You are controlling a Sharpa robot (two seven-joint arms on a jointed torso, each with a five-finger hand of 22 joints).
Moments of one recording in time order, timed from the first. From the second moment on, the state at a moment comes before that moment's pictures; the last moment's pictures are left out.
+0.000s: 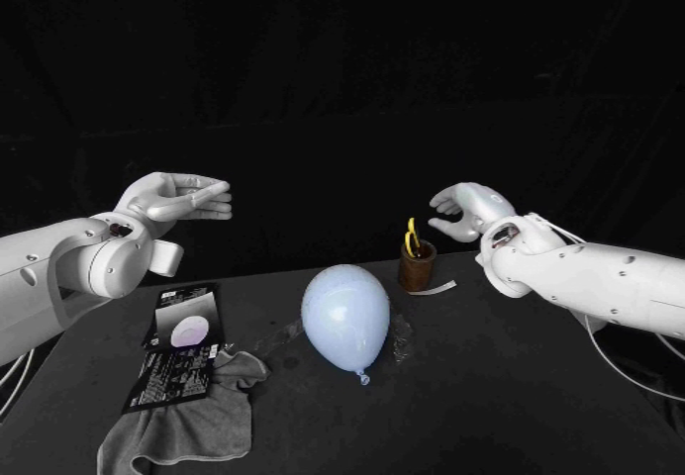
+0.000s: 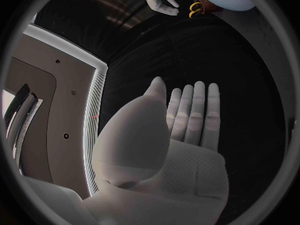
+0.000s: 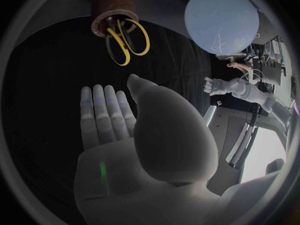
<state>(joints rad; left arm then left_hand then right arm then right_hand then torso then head) 1.38 -0.83 -0.09 1.24 -0.18 -0.19 0.26 1.59 -0.07 0.04 0.28 0.05 0.90 0.19 0.26 0.29 1.09 0.14 0.11 0.07 1.03 0.11 0.25 0.29 0.18 0.93 0.26 0.22 0.09 1.30 -0.87 -0.17 1.26 -1.26 -0.72 -0.06 1.55 -0.19 0.42 0.23 0.06 0.90 0.23 0.12 0.32 1.04 0.19 0.08 0.06 0.94 0.16 0.16 0.17 0.16 0.81 0.28 0.08 0.41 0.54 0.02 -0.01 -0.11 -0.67</state>
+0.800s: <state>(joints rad) 1.25 -1.07 -0.13 1.44 -0.35 -0.12 0.28 1.66 -0.14 0.12 0.29 0.05 0.91 0.18 0.23 0.25 1.16 0.13 0.06 0.06 1.16 0.07 0.35 0.38 0.18 1.05 0.19 0.31 0.12 1.32 -0.96 -0.17 1.70 -0.85 -0.66 0.29 1.37 -0.18 0.56 0.05 0.10 1.02 0.16 0.12 0.31 1.28 0.08 0.07 0.07 1.46 -0.01 1.05 0.88 0.15 1.24 0.10 0.88 1.02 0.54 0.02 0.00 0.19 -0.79</state>
